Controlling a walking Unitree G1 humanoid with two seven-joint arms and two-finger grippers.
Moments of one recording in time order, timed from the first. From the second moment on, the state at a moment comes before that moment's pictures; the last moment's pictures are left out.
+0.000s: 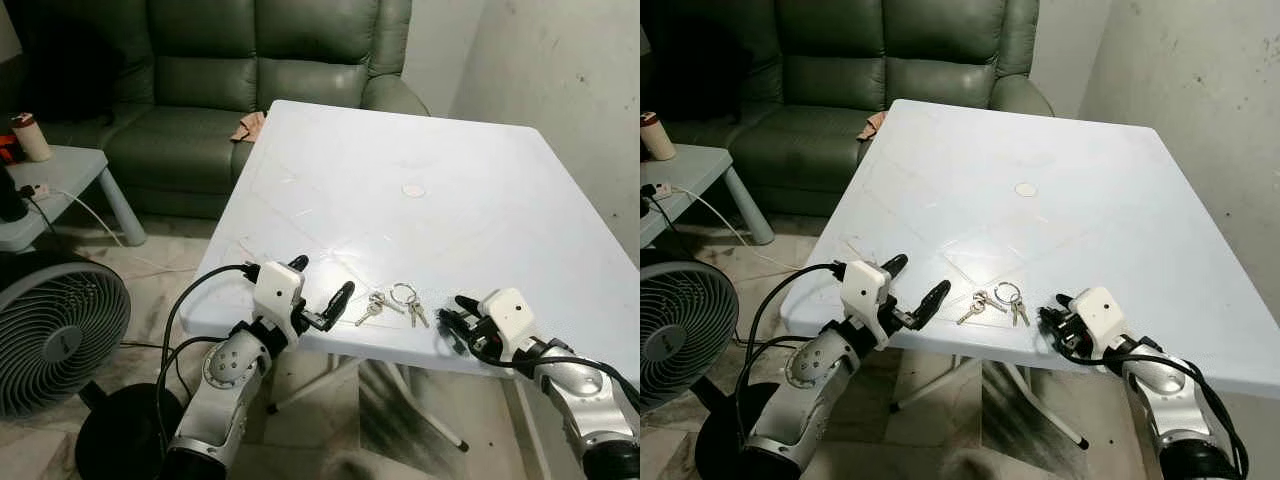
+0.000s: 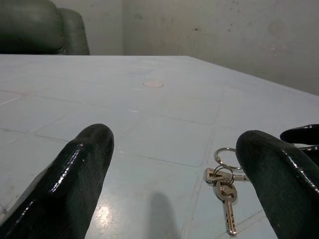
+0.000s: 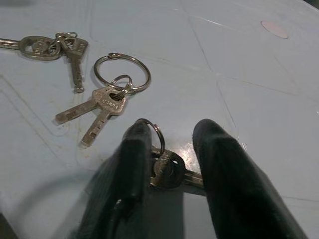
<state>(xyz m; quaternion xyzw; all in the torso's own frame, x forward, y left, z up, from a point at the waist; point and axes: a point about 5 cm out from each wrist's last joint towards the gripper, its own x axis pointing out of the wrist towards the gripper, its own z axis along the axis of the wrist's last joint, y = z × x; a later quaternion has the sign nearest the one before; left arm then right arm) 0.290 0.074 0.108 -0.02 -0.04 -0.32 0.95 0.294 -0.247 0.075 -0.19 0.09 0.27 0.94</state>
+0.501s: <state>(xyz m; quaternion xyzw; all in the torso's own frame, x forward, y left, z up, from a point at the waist) 0.291 0.076 0.108 -0.02 -0.04 -0.31 0.95 0.292 -0.249 0.076 -0.19 0.09 0.29 0.93</state>
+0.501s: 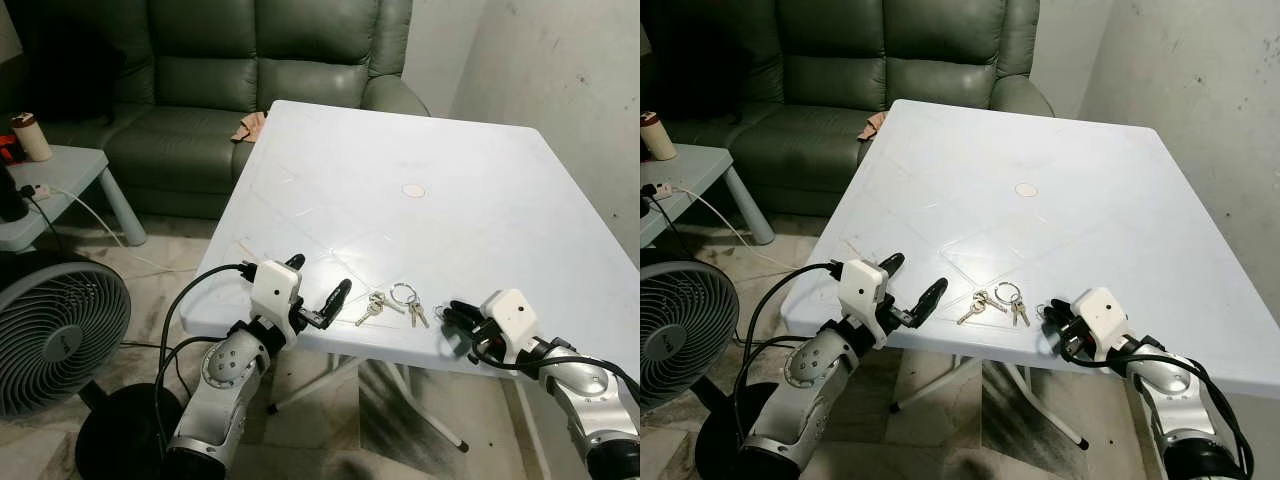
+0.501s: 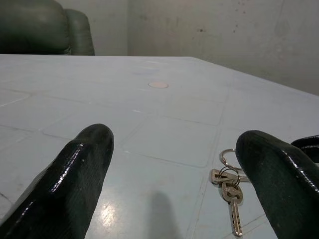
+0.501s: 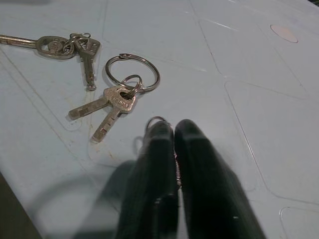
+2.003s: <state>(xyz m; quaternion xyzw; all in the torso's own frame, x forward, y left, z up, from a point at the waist) 0.294 0.078 0.113 -0.02 -0.04 -0.29 0.95 0.298 -0.252 0.079 -0.17 0.12 0.31 0.93</state>
